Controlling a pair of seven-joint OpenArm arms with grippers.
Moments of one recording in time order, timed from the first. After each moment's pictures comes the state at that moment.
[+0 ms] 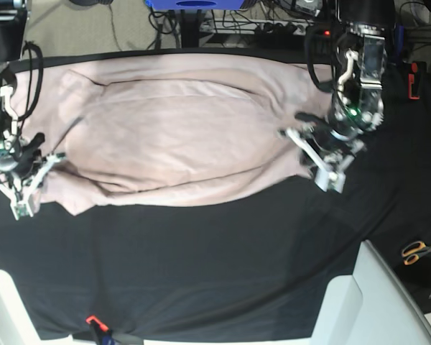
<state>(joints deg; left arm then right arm) 9.6 -14.8 0.7 87.2 -13.9 -9.0 36.7 0.0 18.3 8.5 78.2 3.4 18.0 -39.8</state>
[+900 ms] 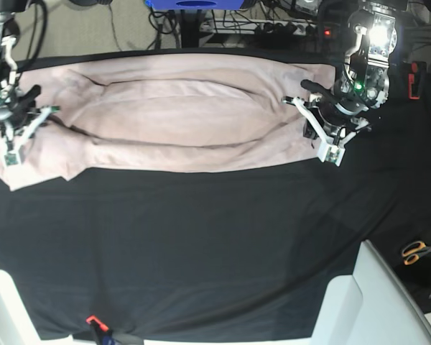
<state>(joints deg) 16.5 -19.5 2.0 90.9 -14.1 -9.1 36.5 -14.1 13.6 17.1 86.8 2.9 18.0 -41.4</state>
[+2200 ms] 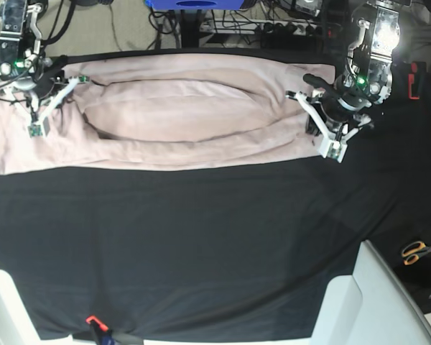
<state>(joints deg) 18.3 -20.7 1.9 93.3 -14.1 -9.1 36.3 -21.4 6.5 17.2 93.1 3.1 17.7 -44.9</state>
